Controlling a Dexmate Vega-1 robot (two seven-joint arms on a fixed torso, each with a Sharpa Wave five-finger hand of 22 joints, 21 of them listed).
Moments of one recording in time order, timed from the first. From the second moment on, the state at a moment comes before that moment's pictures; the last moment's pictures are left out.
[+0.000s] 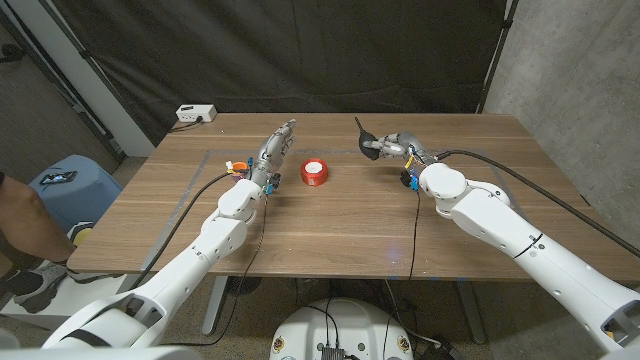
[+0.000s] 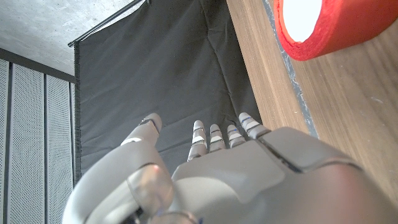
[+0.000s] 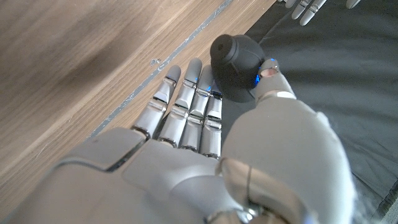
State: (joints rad) left arm 0.80 0.43 0.44 -1.29 -0.58 -0.37 -0.04; left_hand 0.44 0.18 0.56 -0.05 0.18 0.14 -0.01 0.19 0.18 0.01 -0.01 0.21 0.19 -0.07 0.05 0.17 0.17 0.02 0.07 0.20 0.17; right arm -0.88 -0.68 -0.50 -1.98 0.36 -0.44 -0.33; right_hand 1.02 -0.03 0.27 -0.15 0.18 0.82 0.05 0.28 0.36 0.71 -0.02 0.73 0.59 0.73 -0.07 0.44 0.57 0.60 0.02 0.24 0.18
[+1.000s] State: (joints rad) left arm 0.80 0.43 0.45 -1.31 -0.57 -0.36 -0.03; left_hand 0.44 0.18 0.56 -0.05 0.18 0.14 -0.01 0.19 0.18 0.01 -0.01 0.21 0.19 -0.07 0.05 0.17 0.17 0.02 0.07 0.20 0.17; right arm -0.90 -0.66 -0.48 -1.97 0.38 -0.42 -0.39; right_hand 1.07 -0.02 0.28 -0.16 0.18 0.93 0.01 0.31 0.35 0.83 -0.06 0.75 0.55 0.85 -0.10 0.46 0.58 0.65 -0.04 0.26 0.18
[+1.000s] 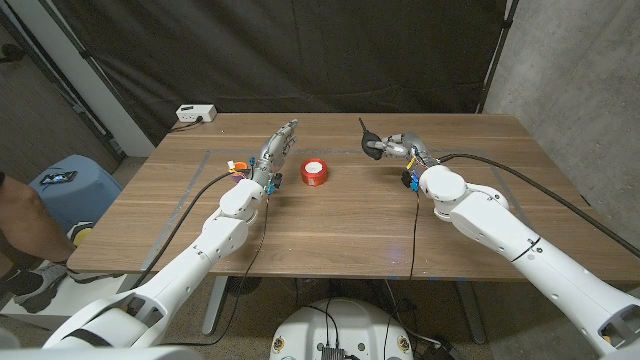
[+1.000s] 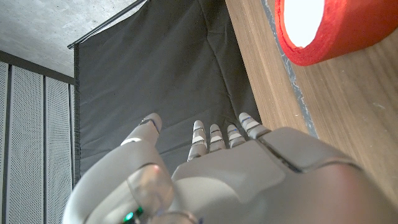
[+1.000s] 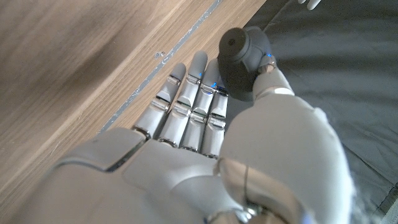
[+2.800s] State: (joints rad) left arm 0.83 0.45 0.44 -1.35 -0.57 -0.35 -0.02; left_hand 0.44 0.18 0.56 -0.05 0.18 0.14 -0.01 0.19 0.18 0.01 -0.01 0.21 0.19 -0.07 0.05 0.17 0.17 0.02 0.07 0.20 0.17; right arm -0.91 -0.65 -0.47 -1.97 0.43 -0.40 -0.40; right_hand 1.11 -0.03 0.30 -0.16 0.18 0.93 0.00 0.30 0.33 0.86 -0.06 0.73 0.52 0.86 -0.11 0.43 0.58 0.65 -0.04 0.26 0.18
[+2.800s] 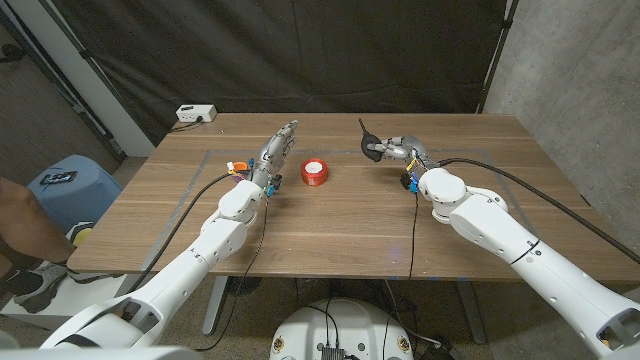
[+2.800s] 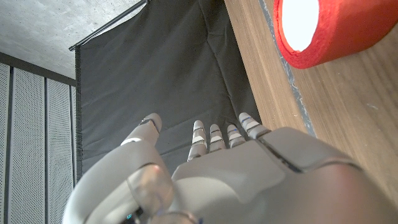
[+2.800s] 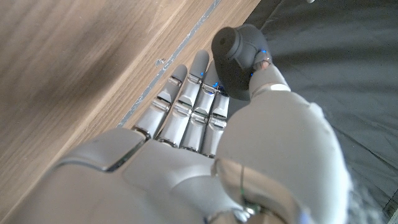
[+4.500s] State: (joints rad) left arm 0.88 0.47 0.42 -1.39 -0.60 -0.37 -0.02; left_hand 0.44 0.18 0.56 -0.05 0.18 0.14 -0.02 0.19 0.18 0.01 -0.01 0.21 0.19 -0.07 0.05 0.17 0.17 0.02 0.07 0.20 0.17; right arm -0.88 -0.67 -0.49 -1.98 0.48 -0.43 -0.34; right_hand 1.05 -0.03 0.26 -0.13 0.18 0.85 0.04 0.25 0.32 0.77 -0.02 0.70 0.53 0.79 -0.09 0.40 0.60 0.60 0.00 0.24 0.19
